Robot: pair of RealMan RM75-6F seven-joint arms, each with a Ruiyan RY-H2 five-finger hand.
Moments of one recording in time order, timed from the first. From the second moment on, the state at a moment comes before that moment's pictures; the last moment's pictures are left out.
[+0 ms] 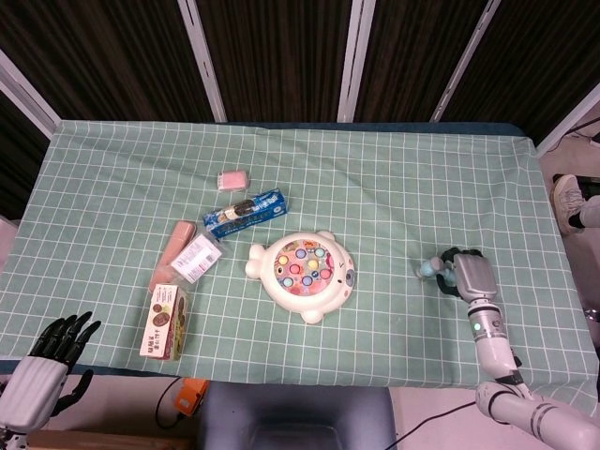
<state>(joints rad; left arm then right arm) -0.02 -1.09 0.12 -1.59 1.80 1.58 0.08 0.45 -1.55 0.21 -1.14 -1.06 0.97 -0.19</state>
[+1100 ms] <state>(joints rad) -0.02 -1.09 0.12 -1.59 1.80 1.59 0.07 0.47 -1.60 0.20 -1.06 -1.06 0.99 -0.21</state>
